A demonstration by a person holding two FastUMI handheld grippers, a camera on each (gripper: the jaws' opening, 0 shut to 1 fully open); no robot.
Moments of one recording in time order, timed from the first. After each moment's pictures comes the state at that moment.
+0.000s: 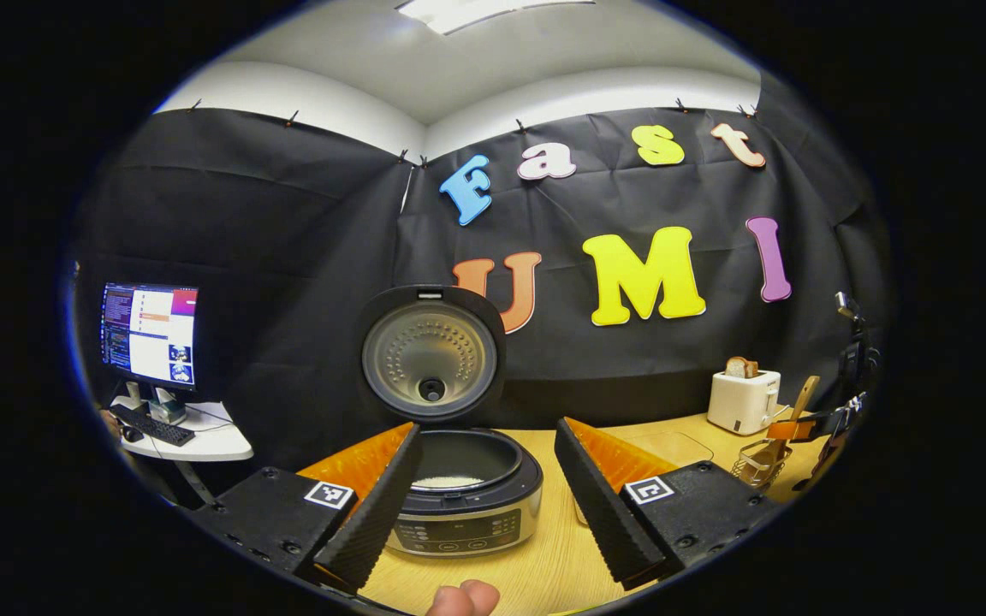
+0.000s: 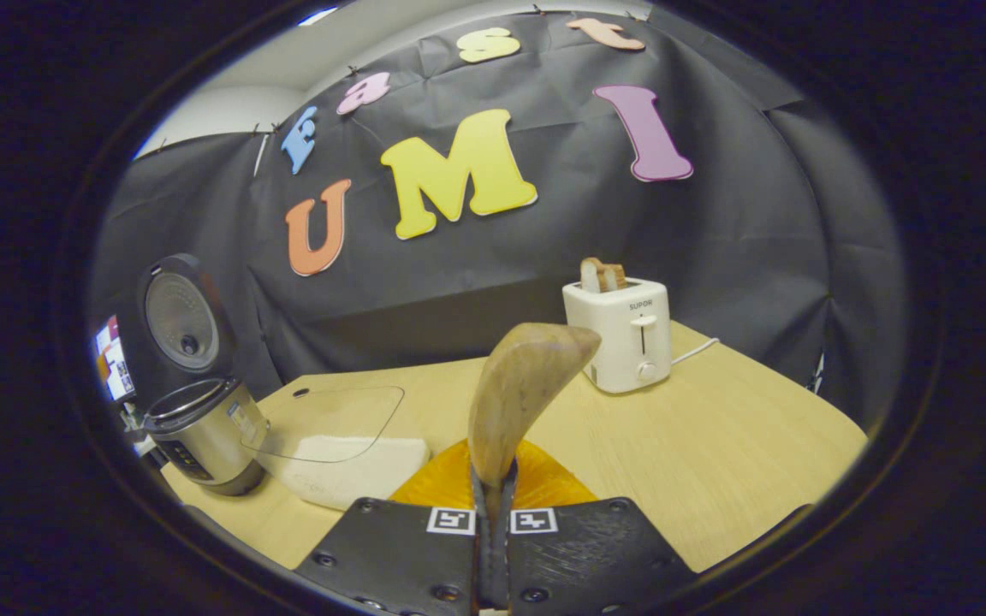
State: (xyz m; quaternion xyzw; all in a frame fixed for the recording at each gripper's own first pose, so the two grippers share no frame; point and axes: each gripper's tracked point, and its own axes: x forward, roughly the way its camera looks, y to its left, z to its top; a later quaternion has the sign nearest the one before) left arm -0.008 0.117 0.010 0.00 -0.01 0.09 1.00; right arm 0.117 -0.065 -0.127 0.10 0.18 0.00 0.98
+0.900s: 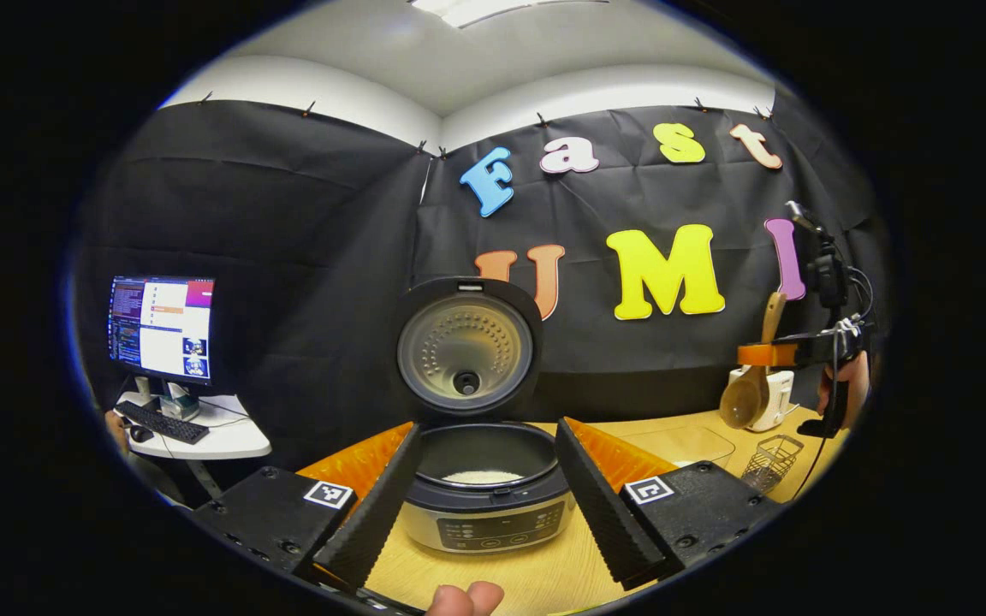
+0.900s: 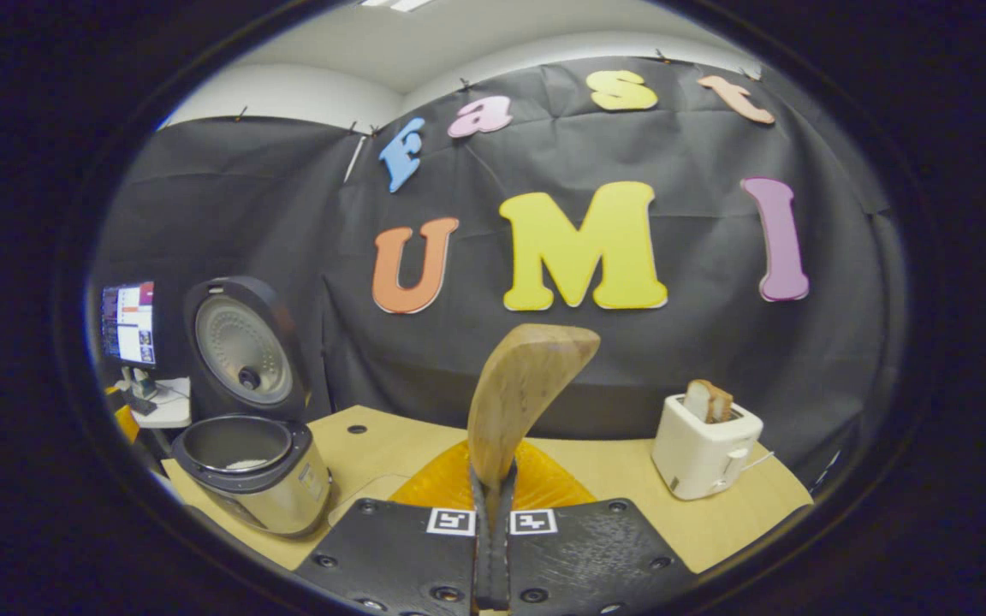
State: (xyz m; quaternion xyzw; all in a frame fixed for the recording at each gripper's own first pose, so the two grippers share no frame) left arm -0.020 0.160 0.005 0.00 0.01 0.11 0.99; right arm 0.192 0.084 -0.011 -0.01 0.11 0.11 0.99
